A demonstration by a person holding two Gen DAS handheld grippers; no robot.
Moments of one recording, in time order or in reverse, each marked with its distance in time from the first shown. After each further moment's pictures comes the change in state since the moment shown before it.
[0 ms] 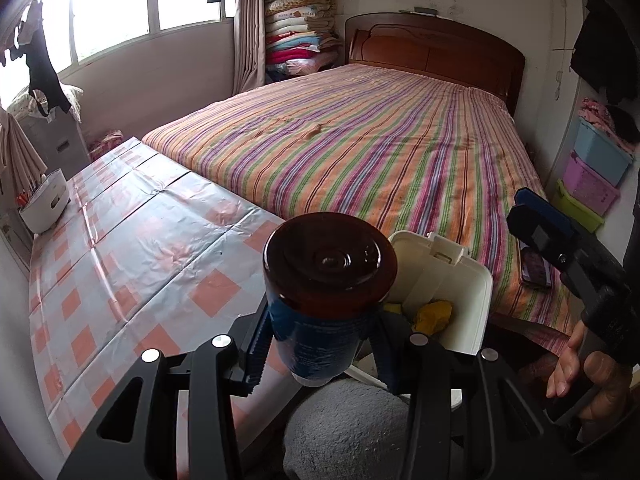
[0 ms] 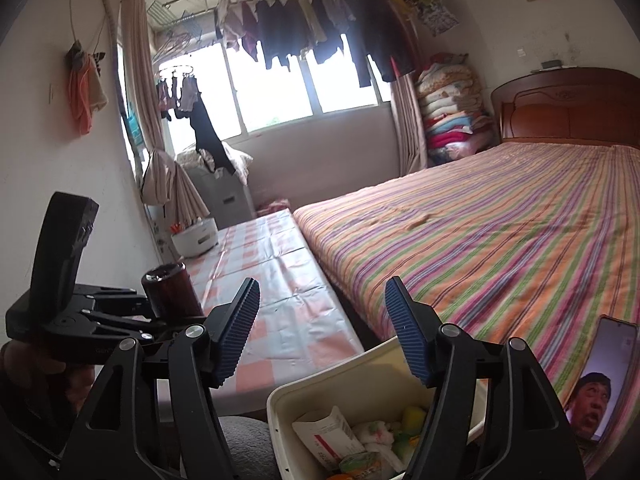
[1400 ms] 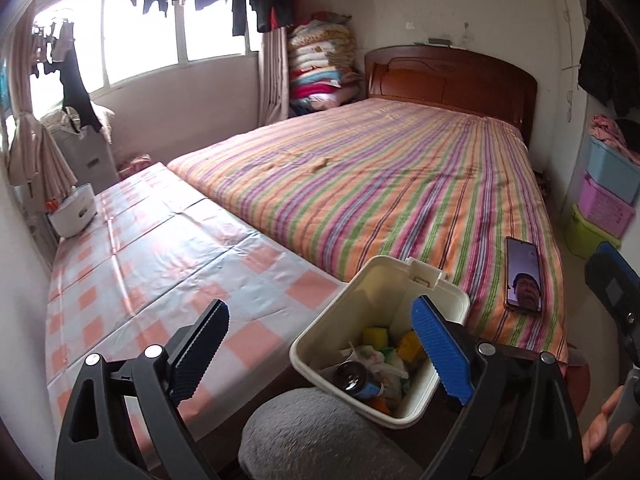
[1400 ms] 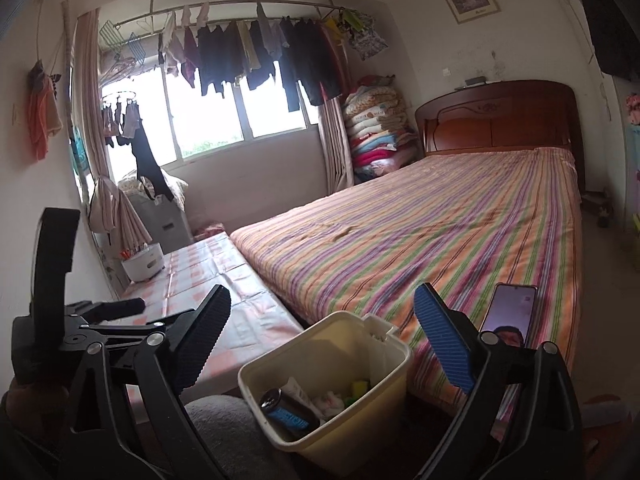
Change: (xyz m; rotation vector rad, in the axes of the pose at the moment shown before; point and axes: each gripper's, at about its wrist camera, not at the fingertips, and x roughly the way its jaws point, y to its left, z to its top) left arm -0.046 -0.063 -0.023 -0.039 -0.151 0.130; right arm -0.094 0.013 -0.032 0.062 -0.080 -0.278
